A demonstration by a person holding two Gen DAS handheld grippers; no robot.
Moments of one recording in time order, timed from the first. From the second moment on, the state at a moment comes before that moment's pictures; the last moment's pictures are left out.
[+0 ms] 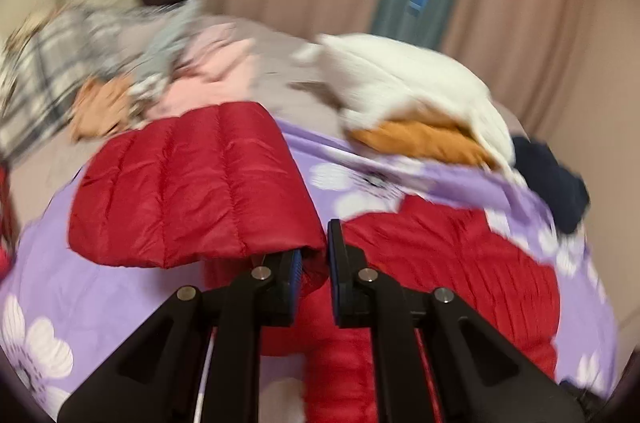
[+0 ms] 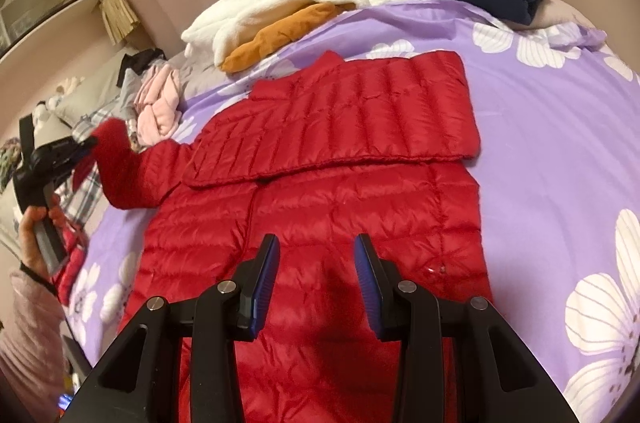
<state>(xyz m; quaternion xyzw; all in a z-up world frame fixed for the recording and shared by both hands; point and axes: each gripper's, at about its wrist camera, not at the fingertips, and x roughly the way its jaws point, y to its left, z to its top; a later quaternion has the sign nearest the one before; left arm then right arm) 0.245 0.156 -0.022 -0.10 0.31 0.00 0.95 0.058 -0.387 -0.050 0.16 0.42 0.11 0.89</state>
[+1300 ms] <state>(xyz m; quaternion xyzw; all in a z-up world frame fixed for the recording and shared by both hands) 0.231 0.153 -0.126 -0.20 0.44 -0.07 0.87 0.193 -0.191 -0.008 -0.03 0.37 0.30 0.88</state>
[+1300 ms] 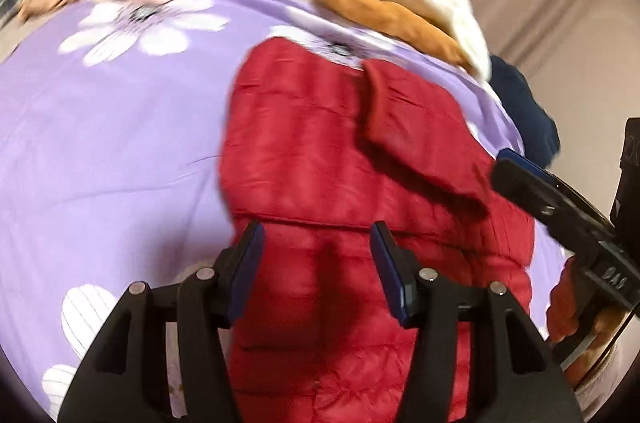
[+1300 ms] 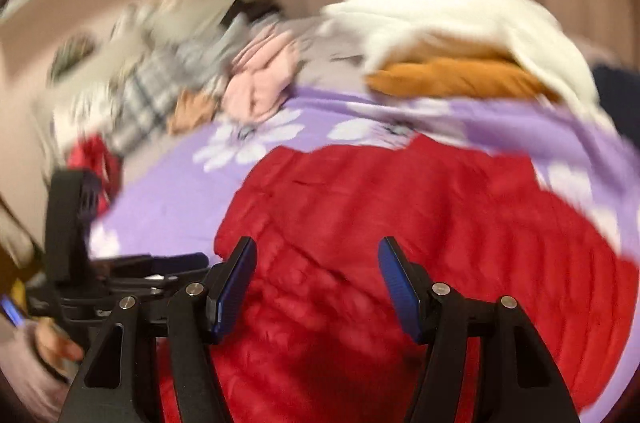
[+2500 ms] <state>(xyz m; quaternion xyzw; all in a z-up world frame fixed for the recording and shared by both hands) 0.236 0.149 -0.133 -0.21 0.46 -0.05 0.86 0.183 -0.446 -0.094 0.48 0.33 0.19 0.79</state>
